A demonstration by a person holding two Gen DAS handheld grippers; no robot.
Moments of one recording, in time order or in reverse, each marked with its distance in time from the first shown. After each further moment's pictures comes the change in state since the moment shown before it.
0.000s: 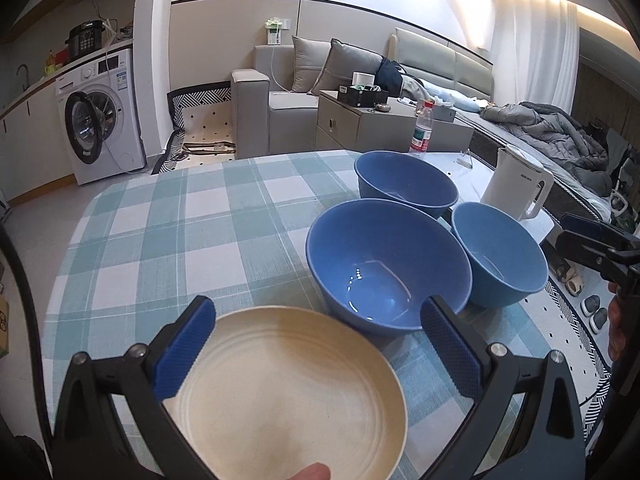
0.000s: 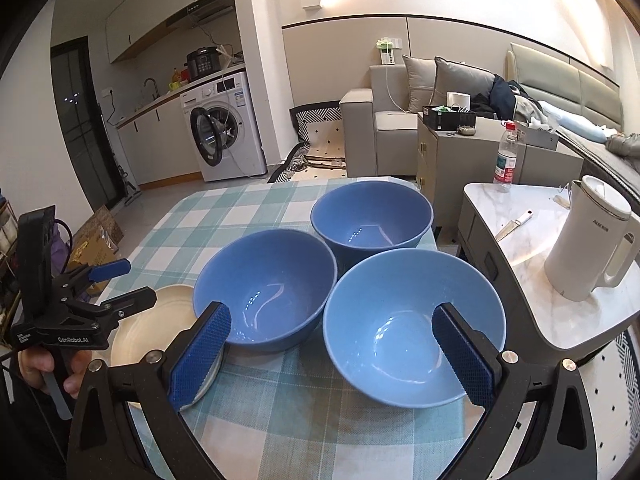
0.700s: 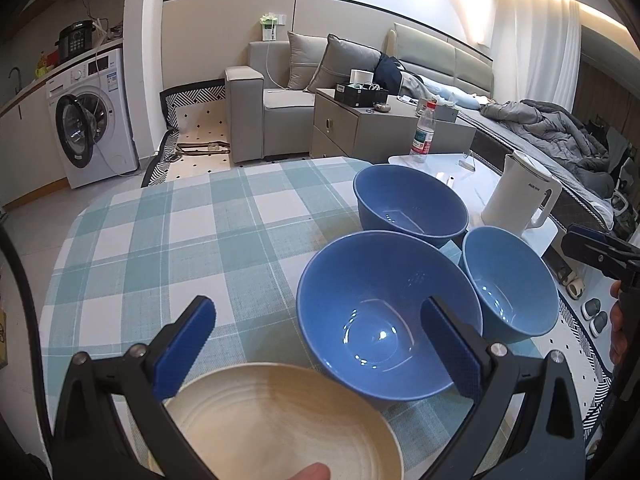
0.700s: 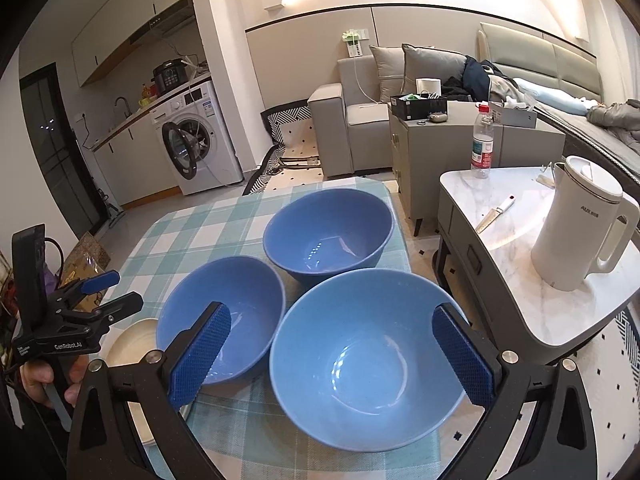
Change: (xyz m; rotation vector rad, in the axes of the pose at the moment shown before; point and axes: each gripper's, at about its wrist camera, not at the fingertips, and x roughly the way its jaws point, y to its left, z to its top) left arm 0.040 -0.005 0.043 0.008 0.023 -0.013; right arm 0.022 -0.047 0.031 0.105 0.023 -0.051
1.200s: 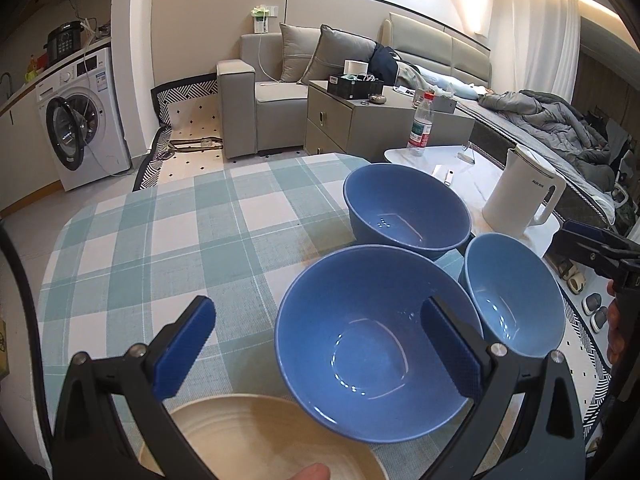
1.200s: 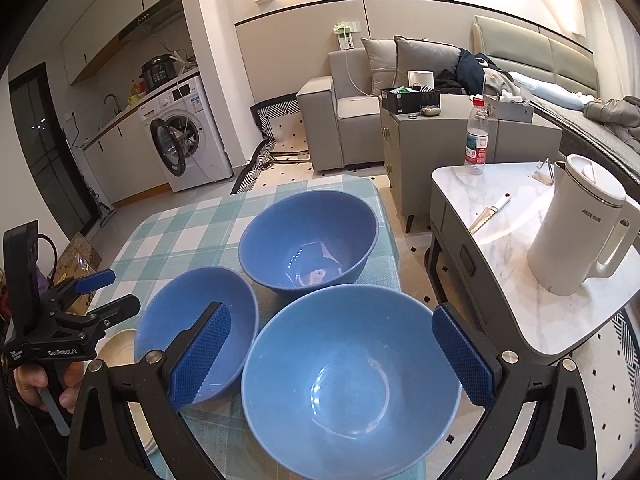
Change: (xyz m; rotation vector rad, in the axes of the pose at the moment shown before) left arm 0.029 -0.013 0.022 0.018 0.034 -0.005; right arm 0.025 -0.015 0.015 0.011 0.030 -0.029
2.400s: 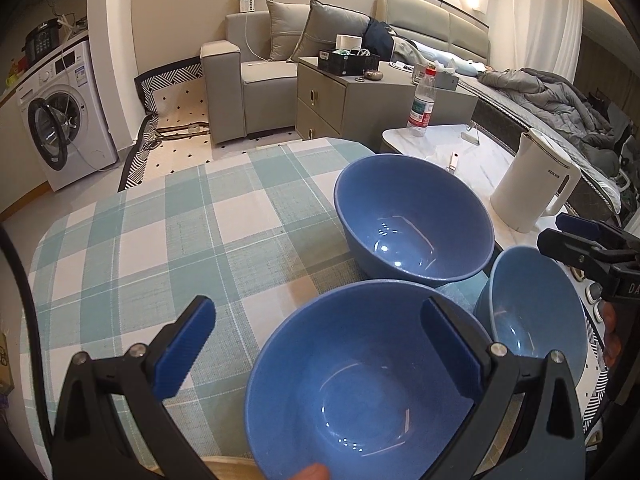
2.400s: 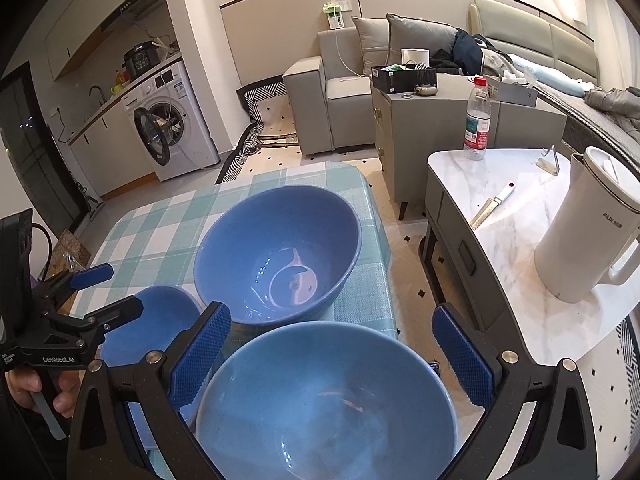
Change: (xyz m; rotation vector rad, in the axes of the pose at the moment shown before) left arm 0.065 -0.014 0.036 0.037 0.094 -0.009; right arm 0.056 -0.019 0.025 0.015 0.071 -0.021
